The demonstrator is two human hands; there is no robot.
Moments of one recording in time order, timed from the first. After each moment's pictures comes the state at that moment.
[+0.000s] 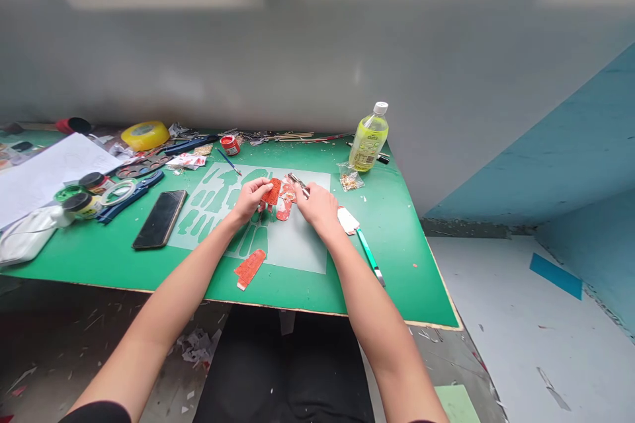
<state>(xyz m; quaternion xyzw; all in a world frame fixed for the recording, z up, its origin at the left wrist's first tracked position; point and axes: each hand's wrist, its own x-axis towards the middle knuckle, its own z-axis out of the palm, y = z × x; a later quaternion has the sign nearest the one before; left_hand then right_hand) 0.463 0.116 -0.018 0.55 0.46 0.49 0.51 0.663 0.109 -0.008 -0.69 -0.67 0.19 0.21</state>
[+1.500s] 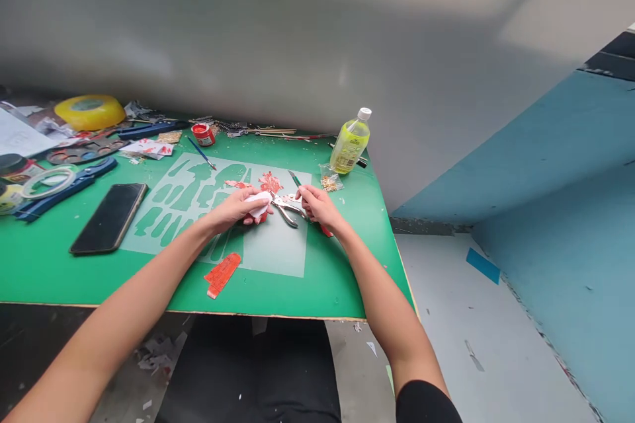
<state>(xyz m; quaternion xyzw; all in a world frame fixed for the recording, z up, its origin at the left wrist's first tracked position) 0.476 0.101 -0.016 0.50 0.41 0.35 0.68 0.729 0.108 -0.006 -0.48 -0.58 0.58 0.31</state>
